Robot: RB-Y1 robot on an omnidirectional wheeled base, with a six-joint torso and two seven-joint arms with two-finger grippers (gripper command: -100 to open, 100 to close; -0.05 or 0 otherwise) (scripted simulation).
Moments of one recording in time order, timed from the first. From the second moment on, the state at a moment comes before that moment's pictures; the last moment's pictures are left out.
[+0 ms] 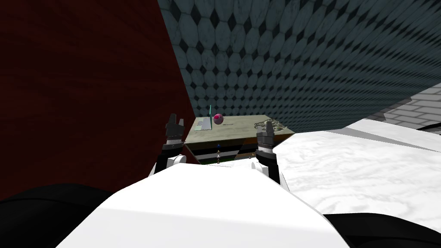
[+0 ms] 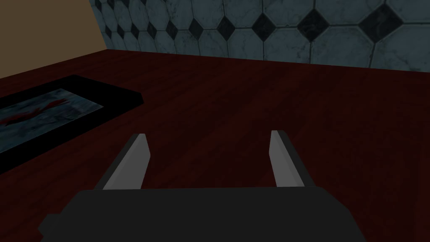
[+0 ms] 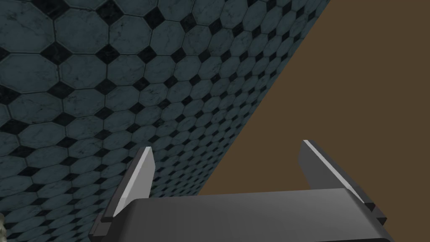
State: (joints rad) left arm 0.52 0.04 0.00 -2.35 0.08 -0.39 -0.14; right arm 0.53 -0.03 -0.02 -2.27 0.03 -0.45 0.08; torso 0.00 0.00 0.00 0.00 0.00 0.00
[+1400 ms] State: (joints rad) left arm 0.50 0.12 0.05 -2.34 0.09 -0.30 -0.14; right arm 0.53 -0.03 -0.02 -2.27 0.03 -0.45 0.08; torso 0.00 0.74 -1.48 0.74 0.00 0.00
